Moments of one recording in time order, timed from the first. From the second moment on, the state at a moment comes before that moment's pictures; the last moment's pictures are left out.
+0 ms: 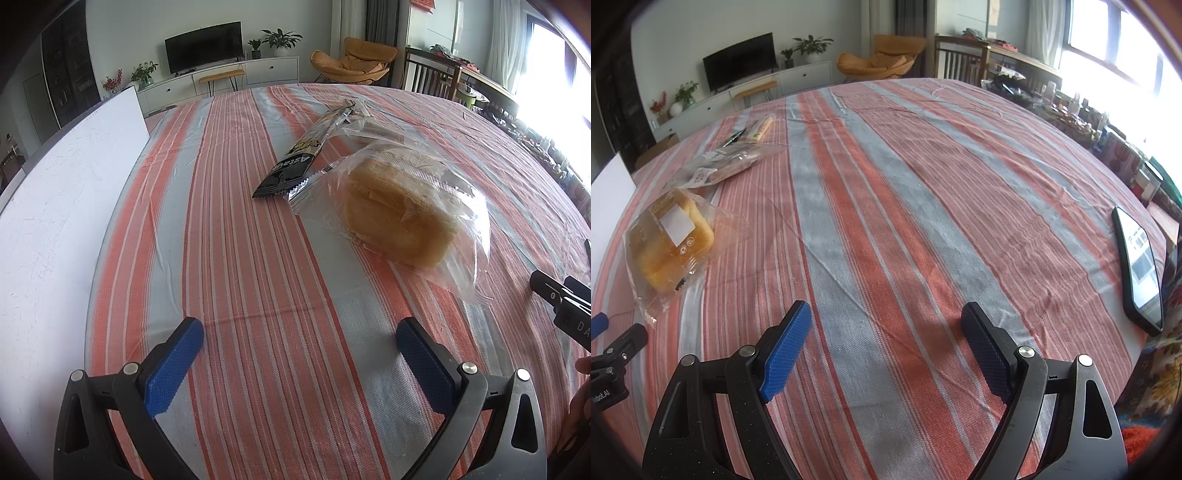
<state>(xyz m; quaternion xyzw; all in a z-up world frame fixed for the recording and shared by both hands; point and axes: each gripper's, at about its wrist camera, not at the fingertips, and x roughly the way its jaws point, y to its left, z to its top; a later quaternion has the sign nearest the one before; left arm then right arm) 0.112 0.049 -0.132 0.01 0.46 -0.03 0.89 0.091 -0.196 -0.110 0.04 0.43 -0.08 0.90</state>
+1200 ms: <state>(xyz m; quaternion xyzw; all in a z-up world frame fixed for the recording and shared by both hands) 0.209 0.080 -0.032 -0.08 0.49 -0.08 0.87 0.091 -0.196 -0.110 0.04 0.43 -0.08 0.90</state>
